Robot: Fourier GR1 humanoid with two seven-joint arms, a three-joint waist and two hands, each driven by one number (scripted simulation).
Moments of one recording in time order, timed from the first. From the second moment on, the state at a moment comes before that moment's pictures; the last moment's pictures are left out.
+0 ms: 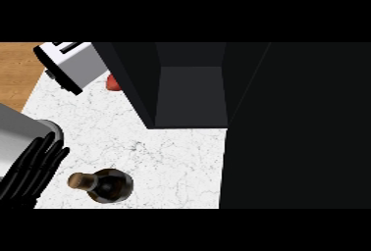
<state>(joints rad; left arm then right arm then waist) 0.35 0.27 -0.02 -2.25 0.30 -0.18 0.21 0.19 -0.17 0.35 -2.52 -0.09 0.03 0.42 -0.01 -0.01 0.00</state>
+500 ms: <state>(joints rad) 0.31 0.25 0.00 -2.01 0.26 -0.27 0.07 0.14 -0.17 0.34 -2.52 -0.09 0.02 0.46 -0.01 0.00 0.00</state>
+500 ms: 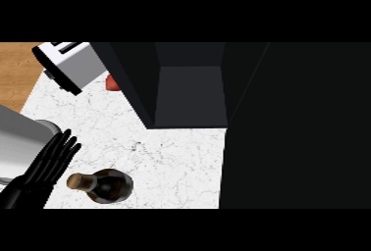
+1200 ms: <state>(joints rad) 0.18 0.24 0.05 -1.60 0.15 -0.33 -0.15 0.16 -0.18 0.33 -2.52 -0.09 0.03 0.44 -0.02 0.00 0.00</state>
